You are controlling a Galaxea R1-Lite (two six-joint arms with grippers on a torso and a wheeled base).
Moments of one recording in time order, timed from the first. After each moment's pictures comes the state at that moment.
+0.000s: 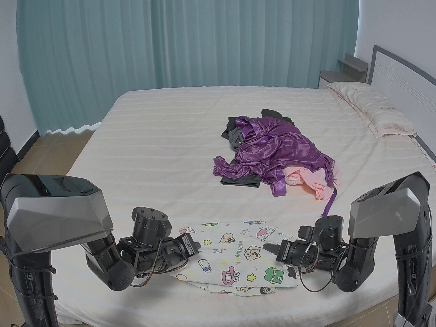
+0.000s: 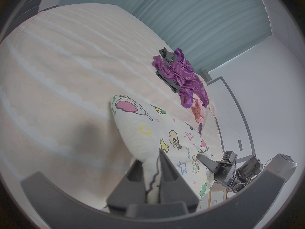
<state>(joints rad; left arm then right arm) -0.51 2.23 -0.60 -1.02 -0.12 -0.88 0.45 2.43 -0.48 -1.49 0.26 0.69</state>
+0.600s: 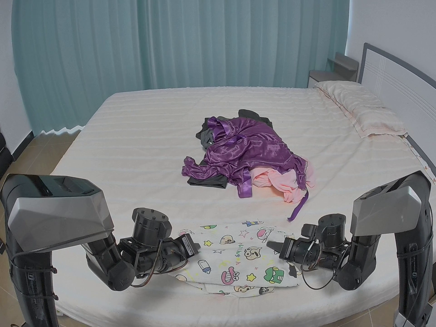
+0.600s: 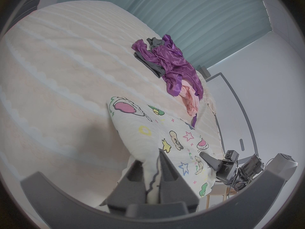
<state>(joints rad) -0.51 2.24 -0.60 -1.02 -0.11 -0.88 0.44 2.42 -0.48 -1.49 0.26 0.69</state>
